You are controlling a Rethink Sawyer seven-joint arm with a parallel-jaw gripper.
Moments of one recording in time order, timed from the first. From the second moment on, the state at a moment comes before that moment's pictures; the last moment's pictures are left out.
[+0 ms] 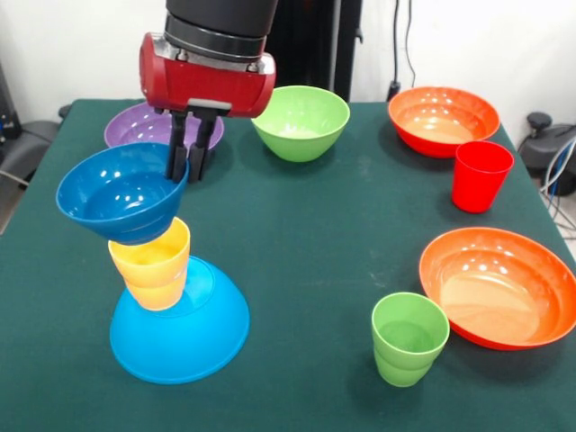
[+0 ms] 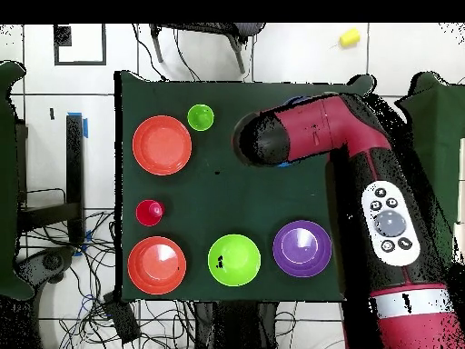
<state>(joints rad) -0.59 -0.73 0.57 1.40 -0.81 0.87 1.69</state>
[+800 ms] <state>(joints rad) -0.57 -0.71 0.52 1.39 -0.81 0.87 1.69</state>
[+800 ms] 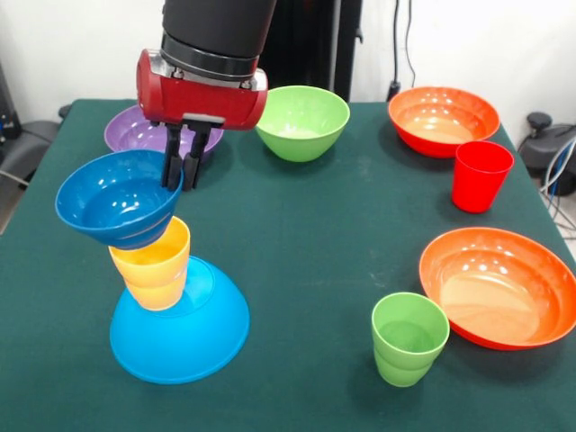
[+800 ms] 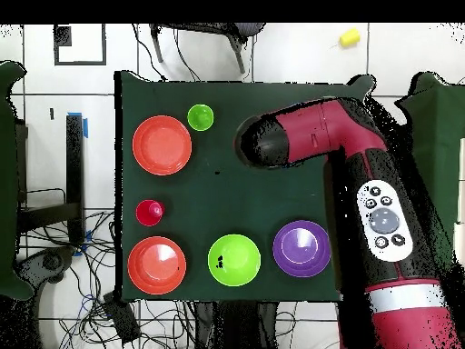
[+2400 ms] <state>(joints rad) -0.55 -0.71 0.50 1.39 -0.79 0.78 1.69</state>
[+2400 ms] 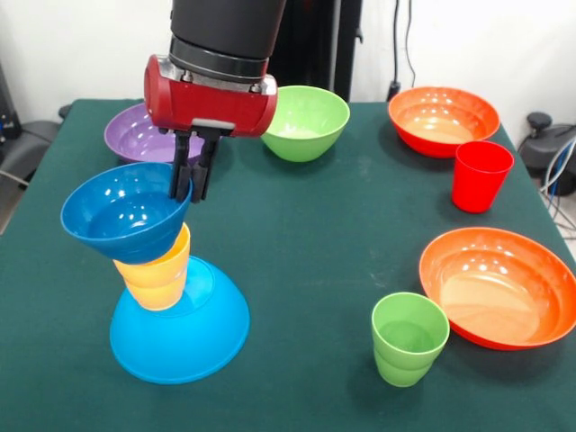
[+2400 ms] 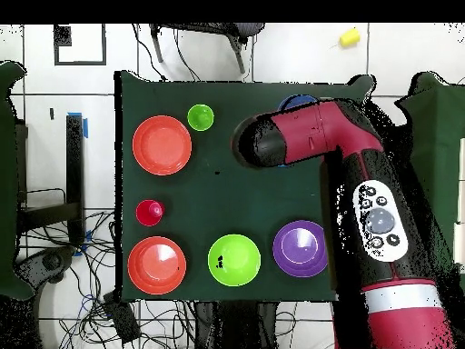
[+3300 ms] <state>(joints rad) -0.54 -0.69 0.48 1.39 -0.75 0.78 1.69</state>
